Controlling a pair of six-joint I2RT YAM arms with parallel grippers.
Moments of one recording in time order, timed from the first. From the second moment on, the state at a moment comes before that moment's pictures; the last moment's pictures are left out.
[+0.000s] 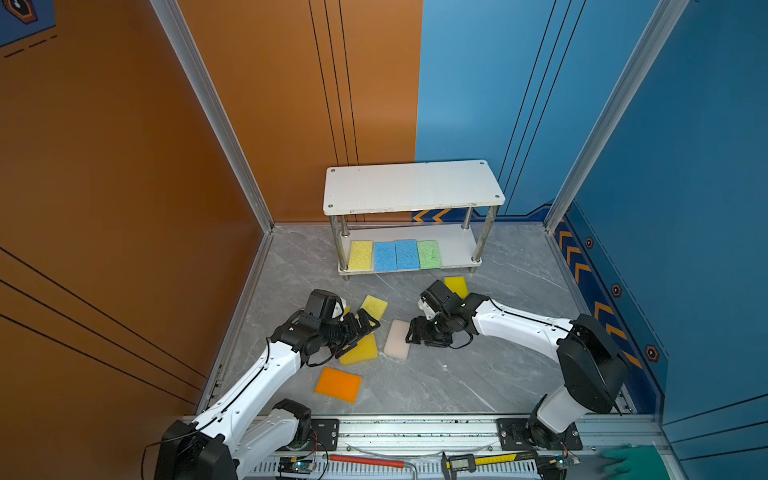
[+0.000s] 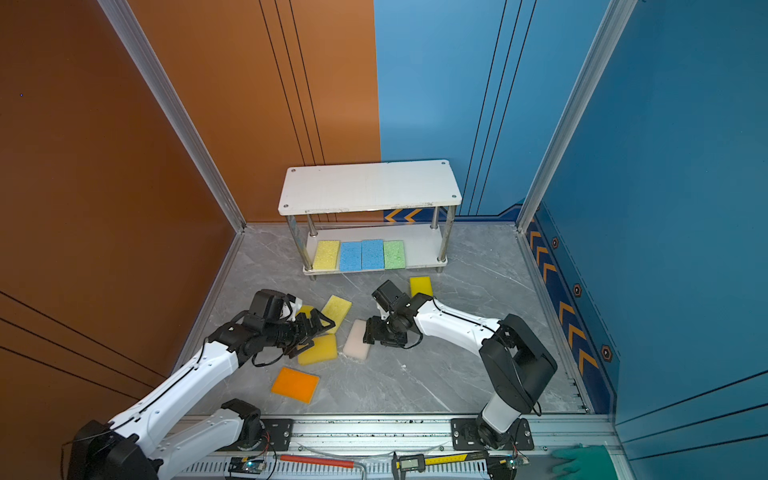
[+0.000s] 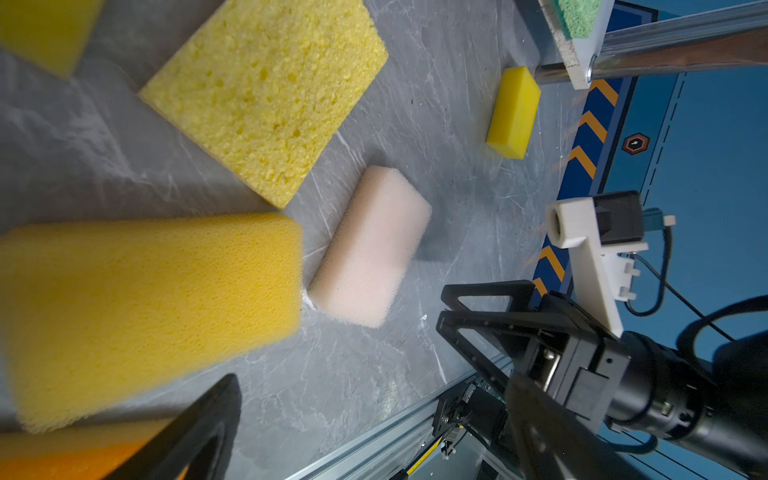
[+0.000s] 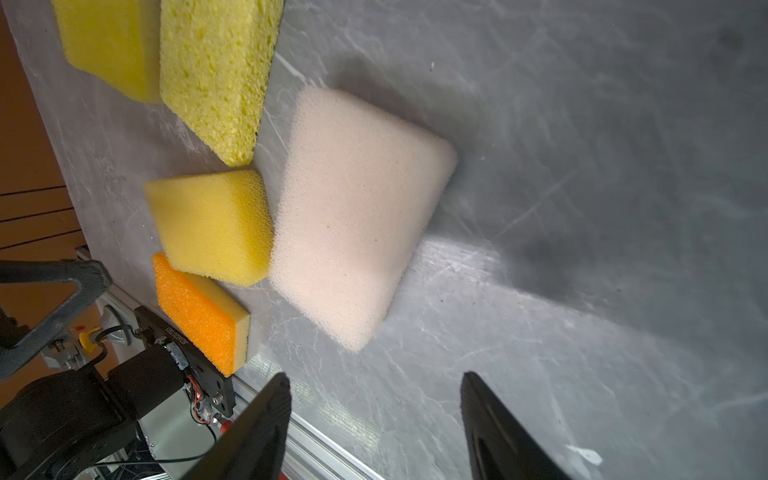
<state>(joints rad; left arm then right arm) -0.35 0.99 0.65 -0.56 0.46 -0.92 0.79 1.65 1.06 -0.55 -0.34 0.79</state>
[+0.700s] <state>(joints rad) -0.28 0.90 0.61 -0.55 0.50 -0.93 0.83 1.80 1.08 -0.43 -0.36 0.86</state>
